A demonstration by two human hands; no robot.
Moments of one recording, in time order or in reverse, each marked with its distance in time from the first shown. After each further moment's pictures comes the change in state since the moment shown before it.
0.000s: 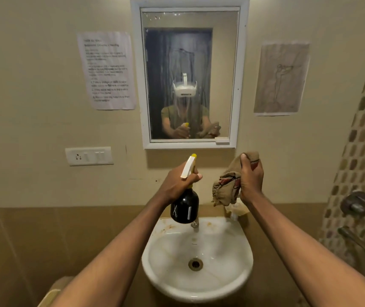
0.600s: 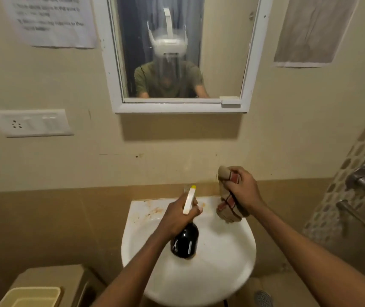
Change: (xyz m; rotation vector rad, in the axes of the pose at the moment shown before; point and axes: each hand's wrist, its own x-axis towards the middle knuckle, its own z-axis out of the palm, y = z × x) left_hand 0.013 -0.200 0.101 -0.107 -0.126 -0.282; right_hand 0.050 0.176 -0.022 -0.688 -0.390 -0.010
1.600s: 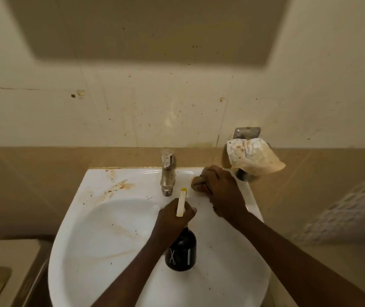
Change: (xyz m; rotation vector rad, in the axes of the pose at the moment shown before) left_hand 0.098 -0.180 0.132 -0.015 0.089 -0.327; right_hand 0.059 0.242 0.111 -0.658 -0.245 -0.496
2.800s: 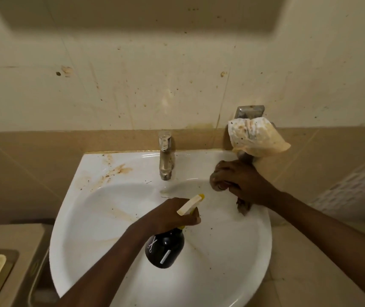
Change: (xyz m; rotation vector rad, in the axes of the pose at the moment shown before) left_hand 0.002 -0.008 -0.021 0.159 -0.593 0.076; right_hand -0.021 0.065 -0.019 0.144 -0.275 -0.291
